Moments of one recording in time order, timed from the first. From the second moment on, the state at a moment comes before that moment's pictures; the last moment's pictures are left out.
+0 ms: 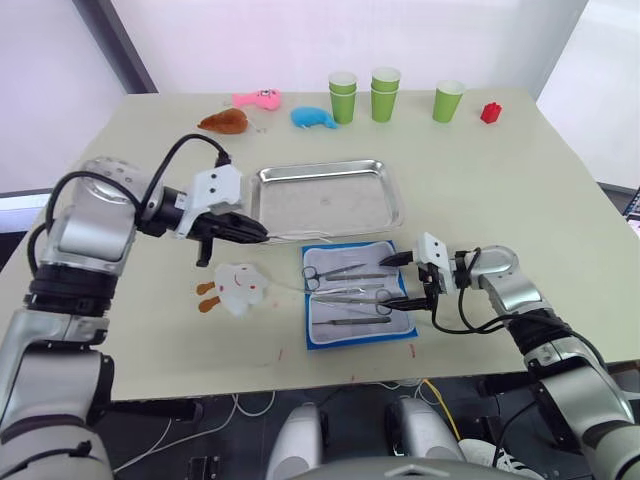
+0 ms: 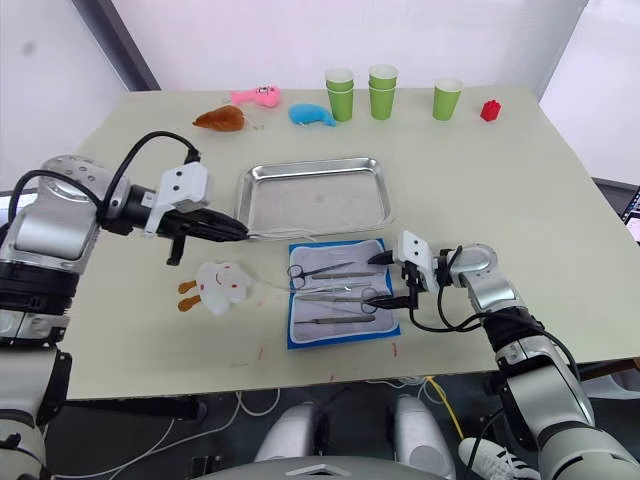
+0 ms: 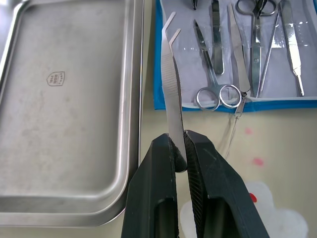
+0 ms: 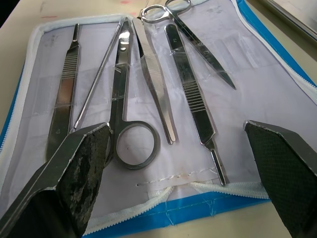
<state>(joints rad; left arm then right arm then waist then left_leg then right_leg) -0.72 0.96 -0.14 0.24 -0.13 0.30 -1.51 -0.60 -0.38 0.27 0.60 0.12 -0.07 1.31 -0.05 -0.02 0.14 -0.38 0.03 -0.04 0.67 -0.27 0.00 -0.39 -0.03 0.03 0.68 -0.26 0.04</state>
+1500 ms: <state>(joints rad) -0.65 0.22 0.15 0.10 -0.08 0.89 -0.01 -0.58 -0.38 0.28 0.59 0.12 -0.07 1.30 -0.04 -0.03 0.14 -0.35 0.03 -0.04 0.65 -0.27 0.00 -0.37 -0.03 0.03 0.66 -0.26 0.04</state>
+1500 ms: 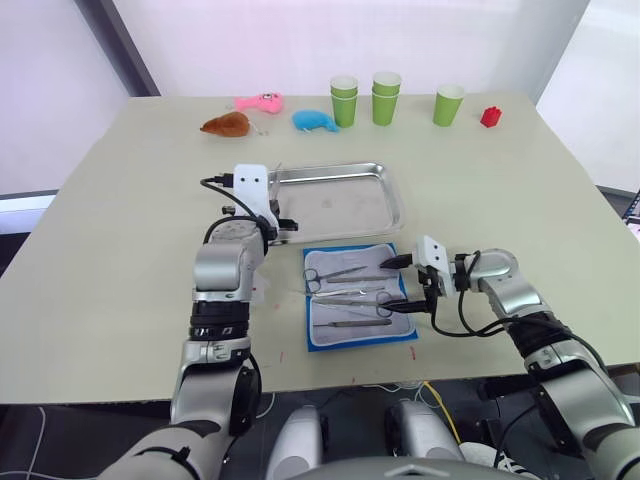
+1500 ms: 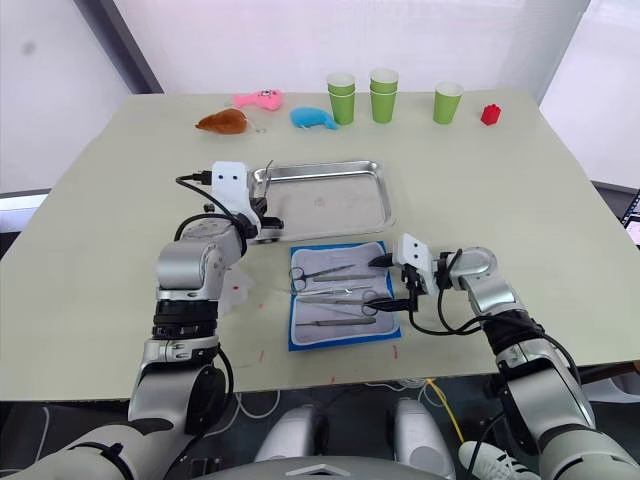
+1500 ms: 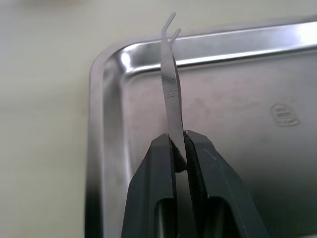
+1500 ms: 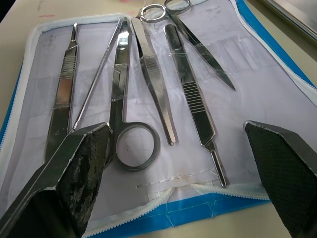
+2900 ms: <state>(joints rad) -0.66 0.20 0.16 0.17 -0.08 0.94 0.06 -0.58 -0.37 0.28 0.59 0.12 -0.07 1.28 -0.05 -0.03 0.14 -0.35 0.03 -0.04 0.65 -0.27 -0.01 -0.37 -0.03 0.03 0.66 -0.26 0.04</state>
